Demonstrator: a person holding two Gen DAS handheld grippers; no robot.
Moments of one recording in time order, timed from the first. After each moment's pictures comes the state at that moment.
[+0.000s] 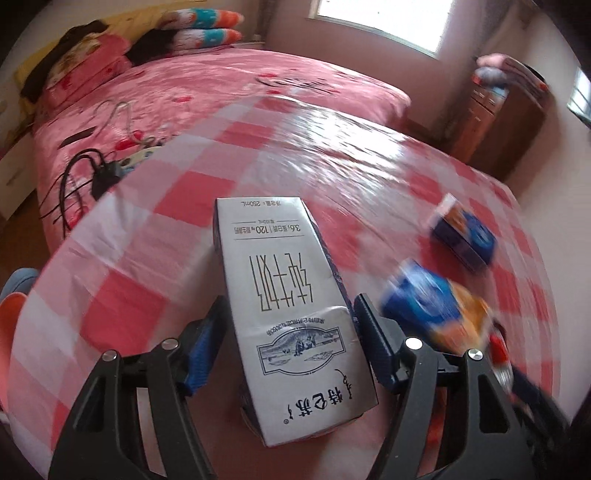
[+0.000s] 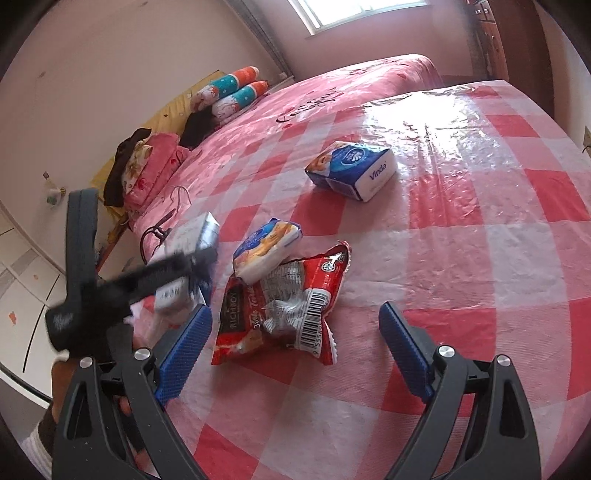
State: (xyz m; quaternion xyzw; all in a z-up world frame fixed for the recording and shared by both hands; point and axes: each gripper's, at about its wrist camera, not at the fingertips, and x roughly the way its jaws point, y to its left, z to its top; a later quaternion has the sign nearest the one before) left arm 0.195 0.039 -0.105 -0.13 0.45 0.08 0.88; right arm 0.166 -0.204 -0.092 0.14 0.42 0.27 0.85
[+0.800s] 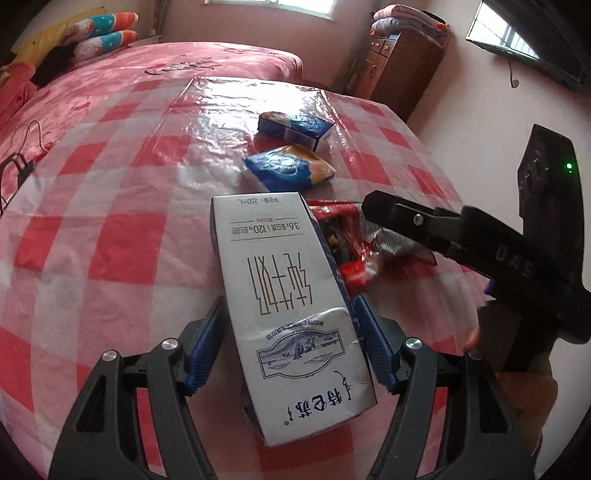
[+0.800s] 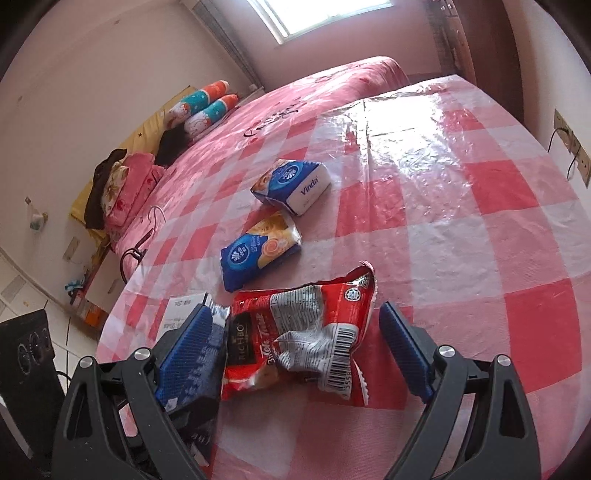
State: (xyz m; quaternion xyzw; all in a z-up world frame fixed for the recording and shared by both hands) left arm 0.115 -0.048 -0.101 -0.10 0.47 -0.10 0.87; right arm 0.165 -0.240 -0.091 0.16 0.43 0.23 0.86
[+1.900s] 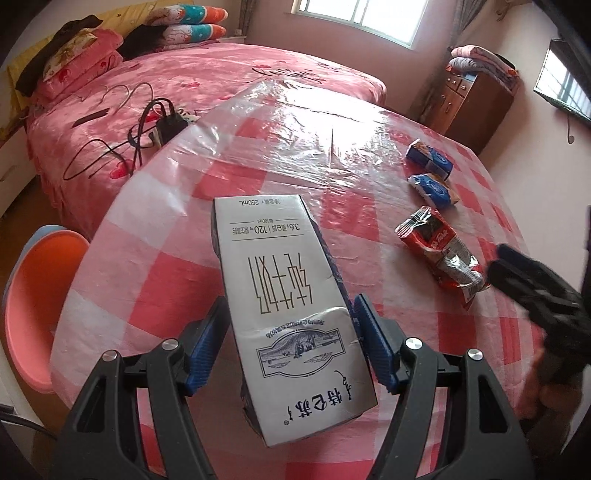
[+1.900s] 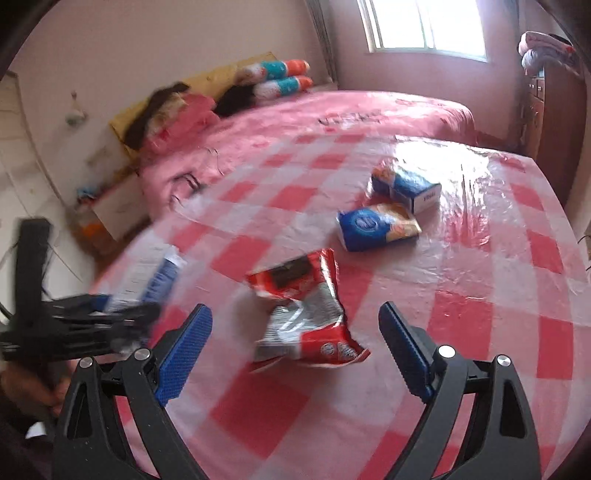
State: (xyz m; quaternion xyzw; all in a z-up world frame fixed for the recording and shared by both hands) left arm 0.054 0.080 -0.098 -0.13 0.45 0.04 0.88; right arm 0.112 -0.150 -0.074 -0.03 0.40 0.31 0.86
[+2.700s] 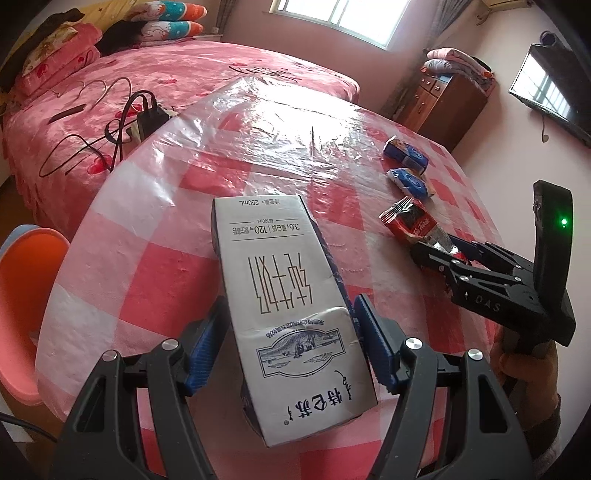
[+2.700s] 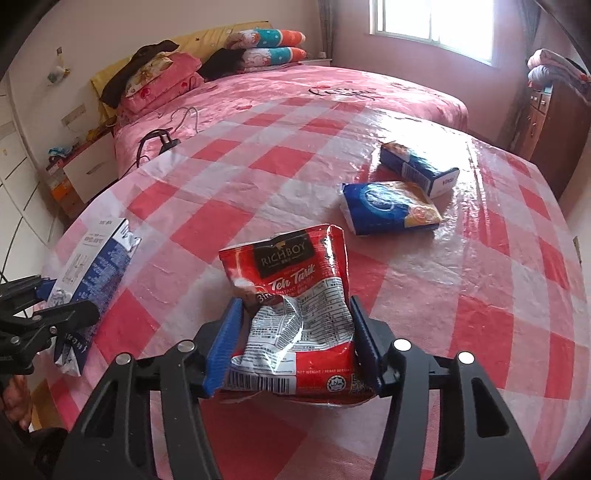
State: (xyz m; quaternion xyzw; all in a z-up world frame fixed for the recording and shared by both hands) left arm 0.044 0.094 -0.105 -0.15 0.44 -0.03 0.88; right arm 0.123 -0.118 -0.100 -0.10 0.41 0.25 0.87
